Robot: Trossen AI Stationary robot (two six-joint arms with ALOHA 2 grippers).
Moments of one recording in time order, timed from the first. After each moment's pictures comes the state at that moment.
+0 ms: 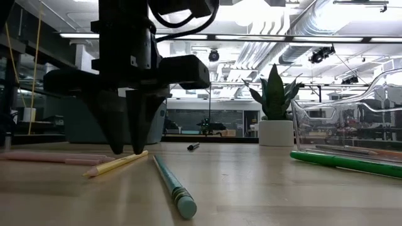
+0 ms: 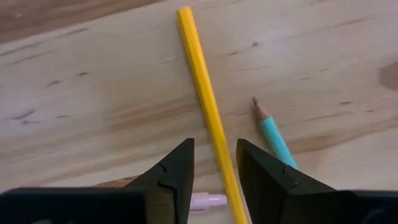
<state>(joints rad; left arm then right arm) -0.25 2.05 1.43 -0.90 -0.11 -1.68 0.47 0.84 1.52 -1.57 0.56 0.54</state>
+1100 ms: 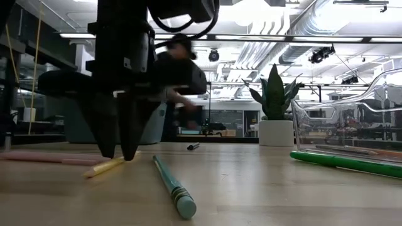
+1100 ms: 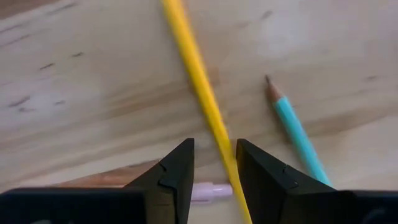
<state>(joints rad) -0.25 2.06 1.43 -0.91 -0.04 -1.64 0.47 0.84 1.52 -1.57 0.56 0.52</state>
